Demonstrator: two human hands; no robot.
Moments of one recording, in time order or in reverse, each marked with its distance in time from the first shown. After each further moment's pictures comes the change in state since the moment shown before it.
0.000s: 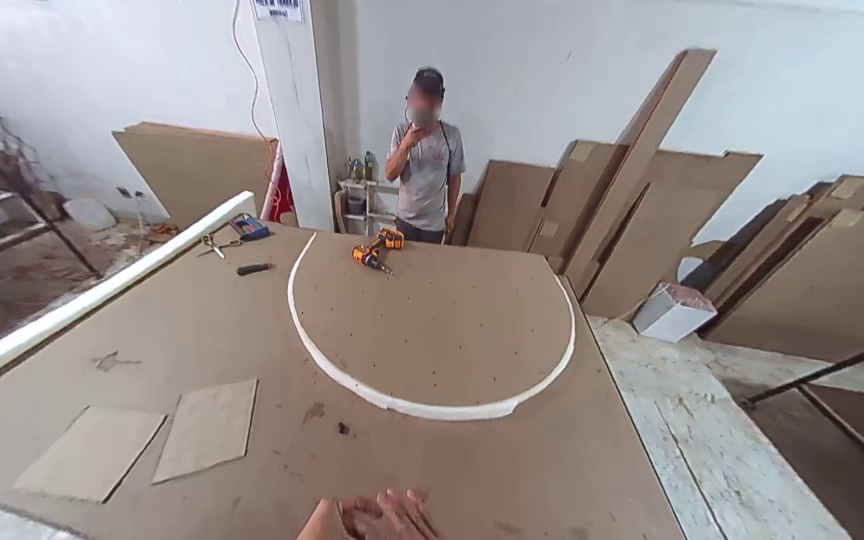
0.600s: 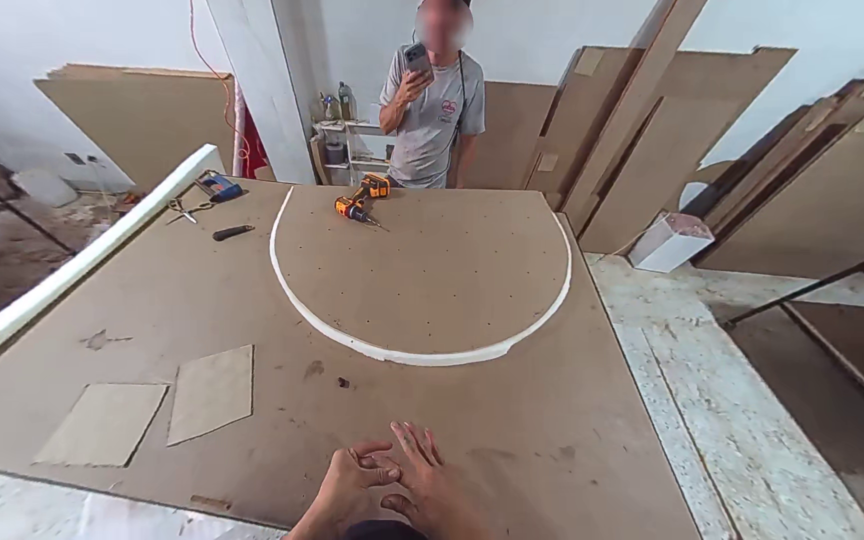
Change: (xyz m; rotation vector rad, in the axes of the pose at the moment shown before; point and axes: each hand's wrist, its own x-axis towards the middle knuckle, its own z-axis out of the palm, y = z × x) left_hand 0.020 -0.014 0.032 -0.423 0.140 -0.051; right_hand -0.009 0.017 0.005 -0.075 -0.229 0.255
